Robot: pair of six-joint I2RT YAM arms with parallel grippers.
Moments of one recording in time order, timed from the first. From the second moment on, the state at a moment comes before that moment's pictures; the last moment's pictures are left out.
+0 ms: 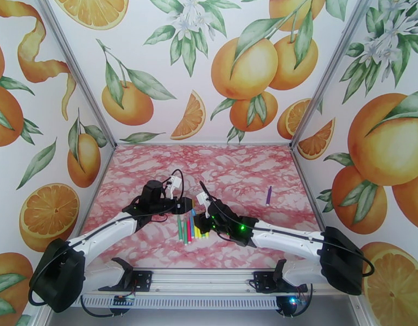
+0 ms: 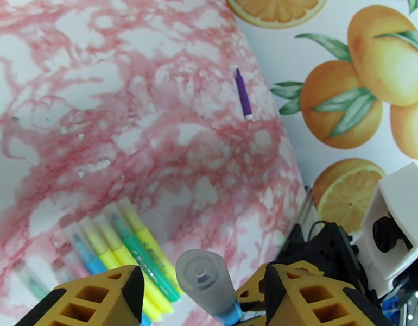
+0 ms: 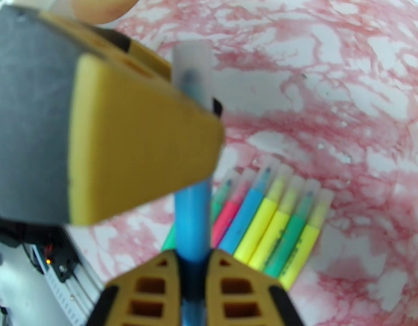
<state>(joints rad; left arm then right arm) -0.50 1.25 0.63 0.03 0.60 -0.60 1.01 1.35 0.73 0.01 0.00 0.54</state>
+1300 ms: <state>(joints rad) -0.51 1.25 0.67 0.04 0.61 -0.63 1.02 1.40 0.79 0.00 0.00 0.51</state>
